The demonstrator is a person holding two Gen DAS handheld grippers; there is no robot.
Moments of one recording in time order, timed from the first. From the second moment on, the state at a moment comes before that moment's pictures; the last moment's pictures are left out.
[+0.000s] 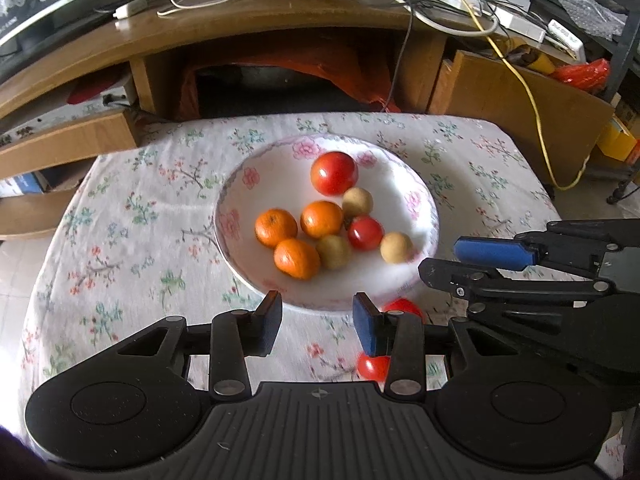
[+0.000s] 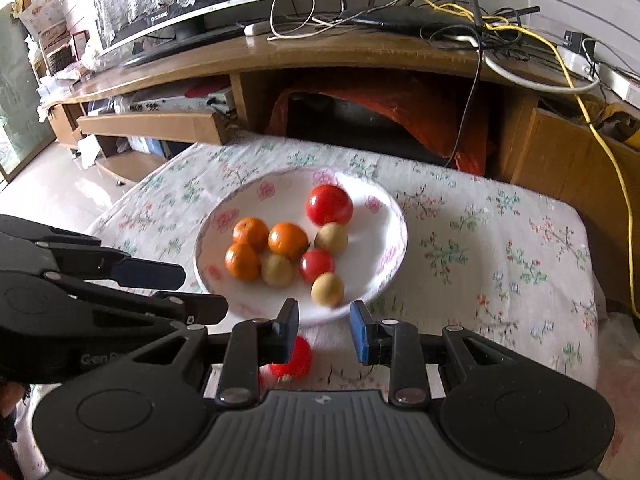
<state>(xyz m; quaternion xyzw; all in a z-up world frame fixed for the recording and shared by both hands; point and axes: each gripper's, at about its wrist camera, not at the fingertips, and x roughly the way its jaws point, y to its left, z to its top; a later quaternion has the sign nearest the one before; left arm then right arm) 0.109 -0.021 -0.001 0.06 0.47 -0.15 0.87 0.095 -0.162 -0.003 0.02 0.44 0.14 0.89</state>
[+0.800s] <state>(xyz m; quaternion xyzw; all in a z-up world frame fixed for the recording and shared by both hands) 0.088 0.001 -0.018 0.05 0.50 -0.15 0.85 0.113 -0.140 -0.045 0.03 0.50 0.16 0.85</state>
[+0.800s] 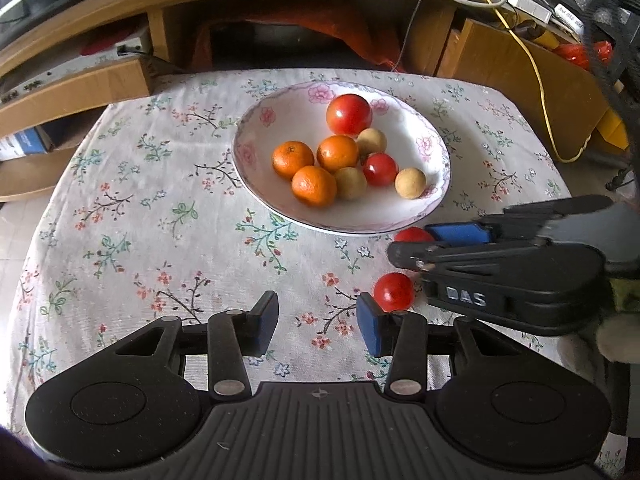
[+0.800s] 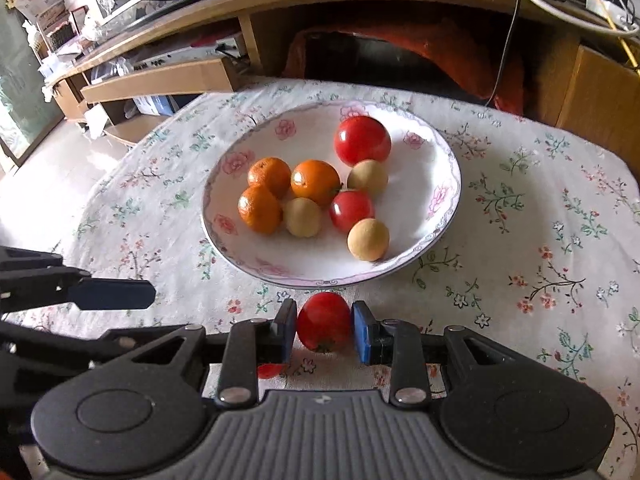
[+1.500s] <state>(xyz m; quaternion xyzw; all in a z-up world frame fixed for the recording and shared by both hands) 0.105 -0.041 -0.036 0.03 0.51 -0.19 0.84 0.101 -0.194 -0.035 0.06 0.50 0.10 0.86</state>
